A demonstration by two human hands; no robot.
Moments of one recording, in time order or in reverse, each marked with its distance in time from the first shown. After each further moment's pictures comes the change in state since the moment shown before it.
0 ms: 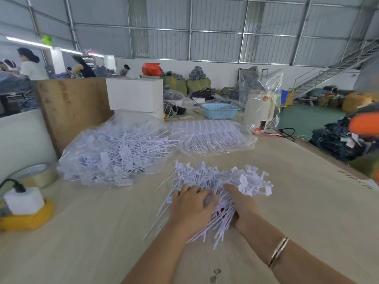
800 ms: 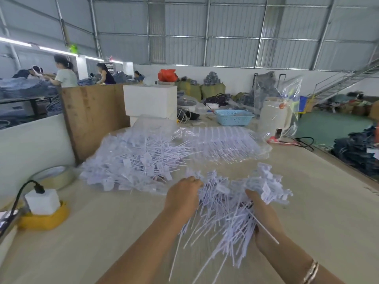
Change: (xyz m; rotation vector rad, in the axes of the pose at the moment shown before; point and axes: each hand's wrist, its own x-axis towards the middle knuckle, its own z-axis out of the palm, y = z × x) left_hand 0.036 -0.029 -0.032 0.174 0.122 -0.003; right_hand -0.003 -0.010 -0.023 0.113 -0.233 -0.167
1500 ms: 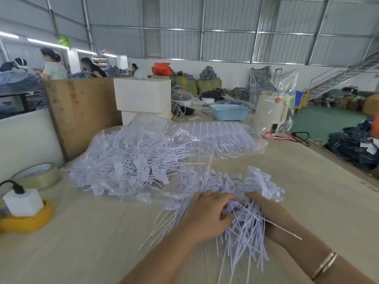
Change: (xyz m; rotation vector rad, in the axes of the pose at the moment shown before) left_hand -0.017 0.049 0.033 -0.275 -0.174 0.260; right_hand 0.031 -0.013 -0.034 -0.180 -0.095 0.123
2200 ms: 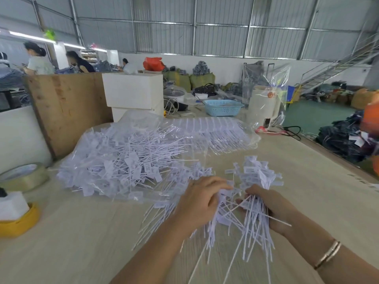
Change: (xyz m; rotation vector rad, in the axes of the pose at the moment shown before) left_hand 0.009 -0.007 -0.008 -0.165 0.209 0.157; right_hand 0.002 -0.012 -0.017 0.064 0.024 0.082
